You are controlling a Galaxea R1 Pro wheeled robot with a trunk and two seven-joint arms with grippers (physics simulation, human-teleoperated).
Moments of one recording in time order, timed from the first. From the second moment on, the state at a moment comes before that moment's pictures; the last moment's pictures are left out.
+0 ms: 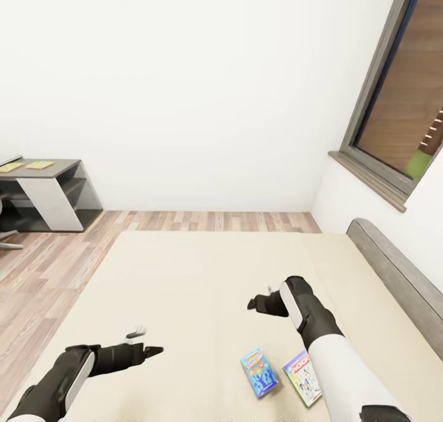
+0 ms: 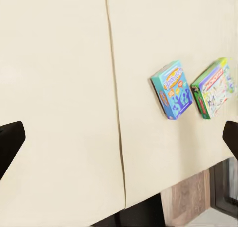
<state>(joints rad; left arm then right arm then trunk) -0.44 0.19 0.09 -0.76 0.12 0.65 -0.75 -0.74 0.12 -0.06 -0.78 -0.16 1.03 -0.02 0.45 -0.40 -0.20</state>
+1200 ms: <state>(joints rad) -0.60 0.32 0.16 -1.10 0.12 1.03 -1.29 -0.75 0.11 -0.07 -0.77 -0.16 1.04 -0.01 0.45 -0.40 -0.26</state>
